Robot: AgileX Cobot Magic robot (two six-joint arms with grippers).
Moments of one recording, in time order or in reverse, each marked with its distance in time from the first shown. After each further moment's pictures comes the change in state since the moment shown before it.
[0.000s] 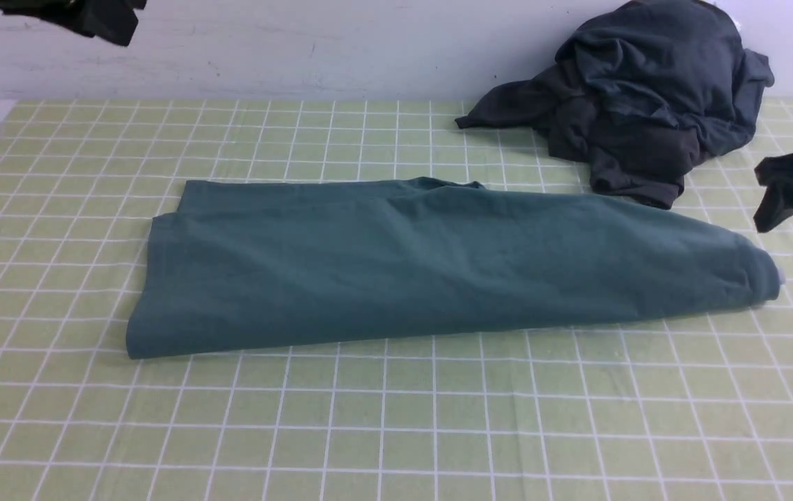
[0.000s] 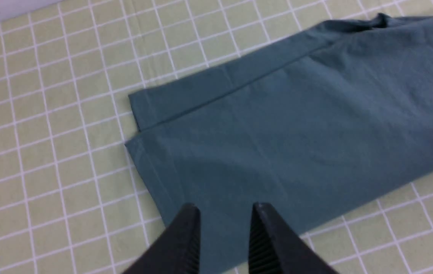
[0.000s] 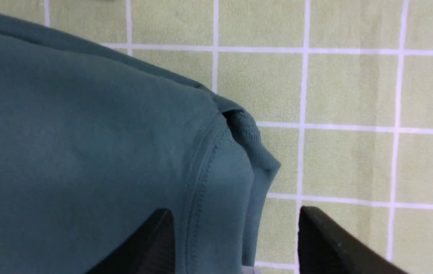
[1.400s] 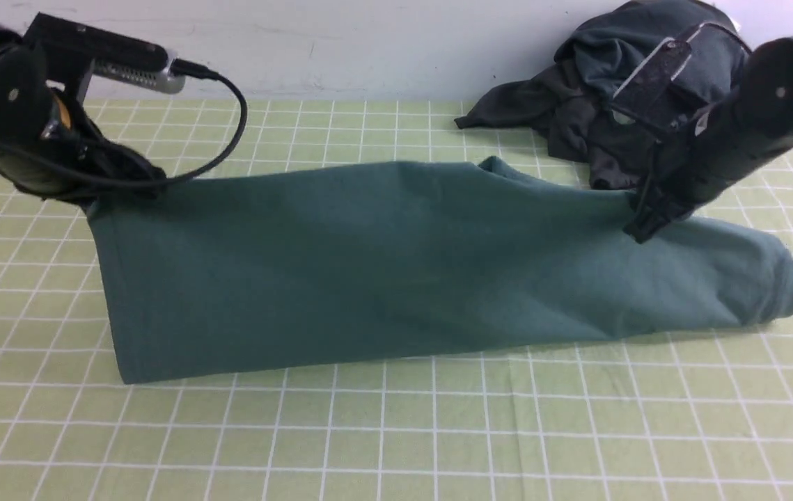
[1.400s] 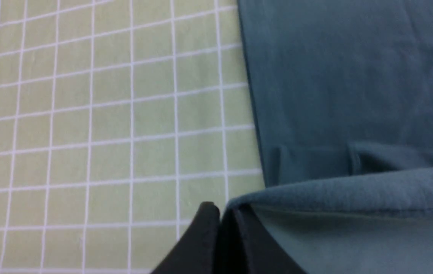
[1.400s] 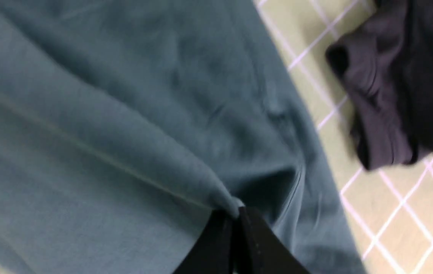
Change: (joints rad) right arm 0.406 -0.251 0.323 -0.236 -0.401 -0.358; left arm -0.029 0.146 0.381 0.492 -0.410 -0.471
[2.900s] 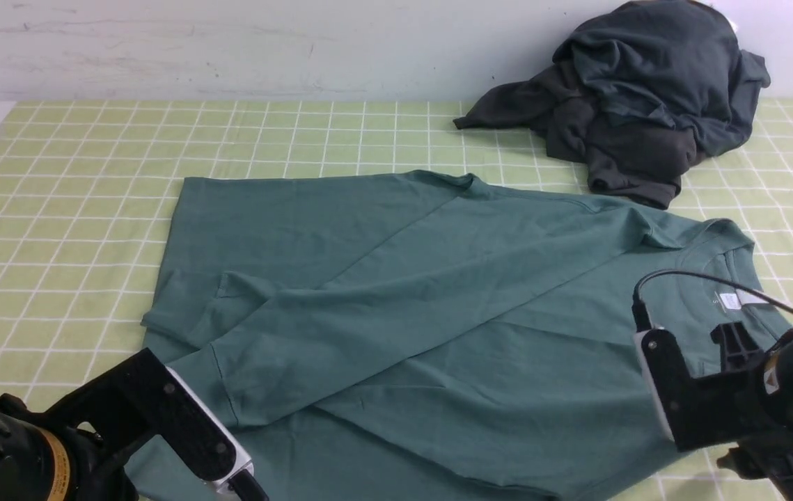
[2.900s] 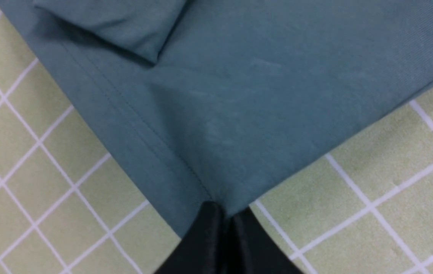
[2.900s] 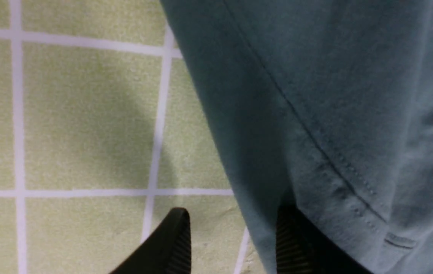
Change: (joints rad) right arm 0.059 -0.339 0.819 -0.196 -0.188 -0.643; left arm -0.435 -0.545 0.770 -0.106 0.088 0.260
